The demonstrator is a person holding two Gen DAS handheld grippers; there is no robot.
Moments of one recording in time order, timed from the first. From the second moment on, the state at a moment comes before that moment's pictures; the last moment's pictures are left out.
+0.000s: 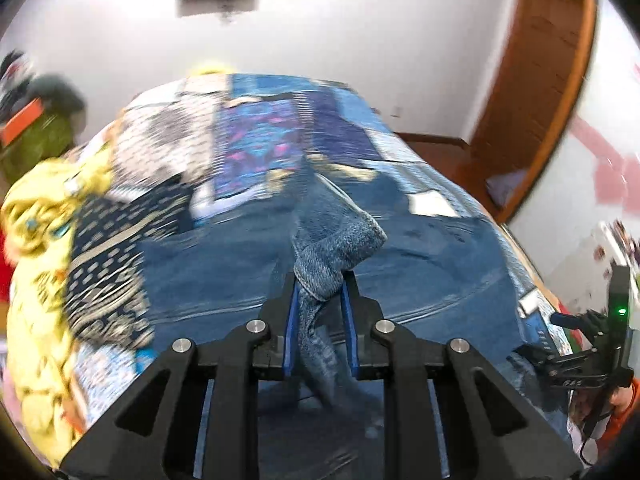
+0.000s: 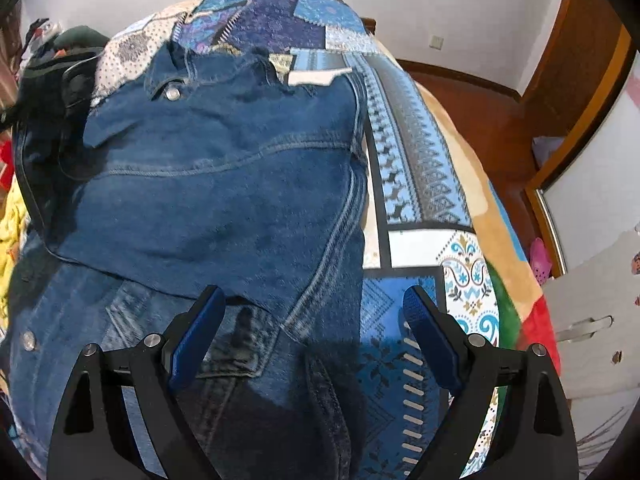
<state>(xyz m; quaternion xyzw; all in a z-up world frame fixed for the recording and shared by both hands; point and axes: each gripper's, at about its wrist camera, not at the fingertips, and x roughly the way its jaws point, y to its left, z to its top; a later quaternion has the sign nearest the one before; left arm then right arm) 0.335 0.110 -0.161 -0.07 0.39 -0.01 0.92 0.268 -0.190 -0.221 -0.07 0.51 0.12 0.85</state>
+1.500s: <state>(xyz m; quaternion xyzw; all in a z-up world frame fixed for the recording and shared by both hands) 0.150 0.187 -0.188 -0.06 0.41 0.08 0.91 0.174 -0.210 -0.150 -0.08 0.42 0.07 0.90</state>
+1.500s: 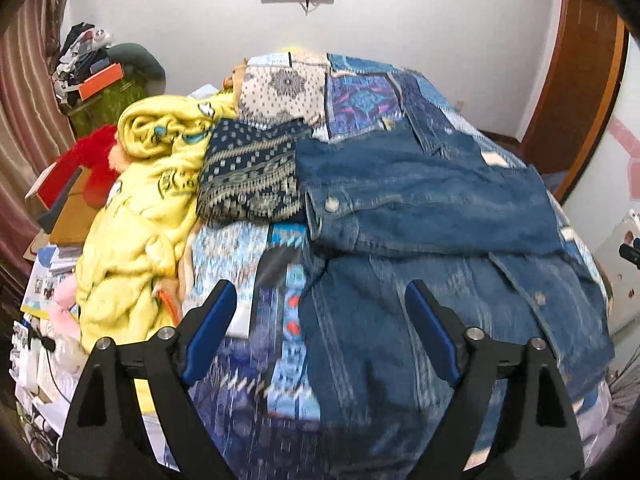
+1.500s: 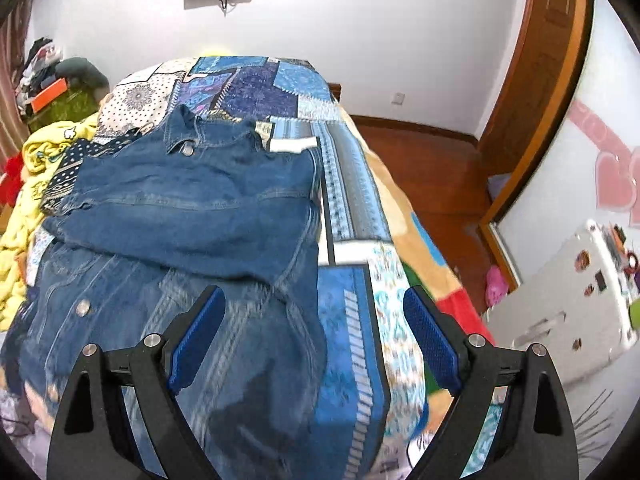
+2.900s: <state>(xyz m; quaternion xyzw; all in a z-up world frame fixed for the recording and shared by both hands) 0.106 0.184 -0.258 -0.28 0.47 -0.01 0.84 0.148 -0.229 -0.221 0.12 0.52 0.23 0.81</state>
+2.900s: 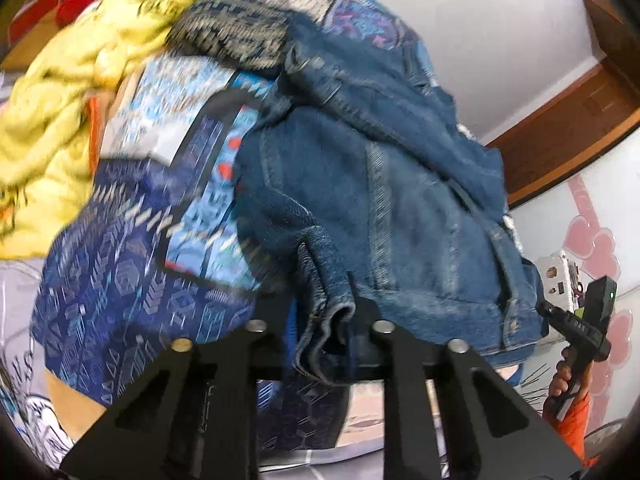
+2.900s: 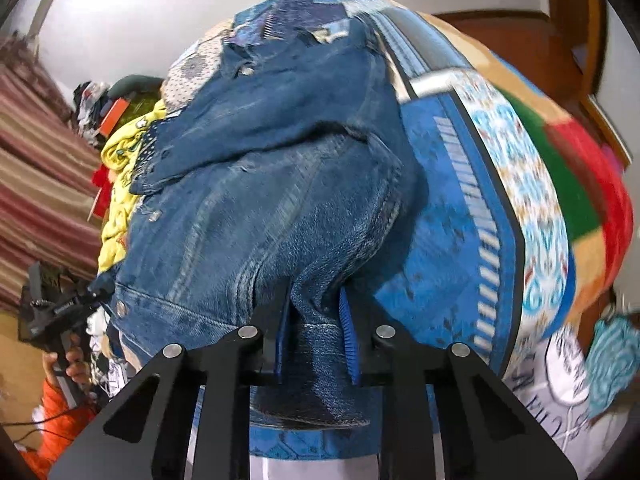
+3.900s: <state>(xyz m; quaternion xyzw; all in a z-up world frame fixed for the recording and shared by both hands) 0.367 0.239 -0.191 -0.22 0.39 0.07 0.89 0.413 -0.169 -0.170 0.12 0.44 0.17 0.87</state>
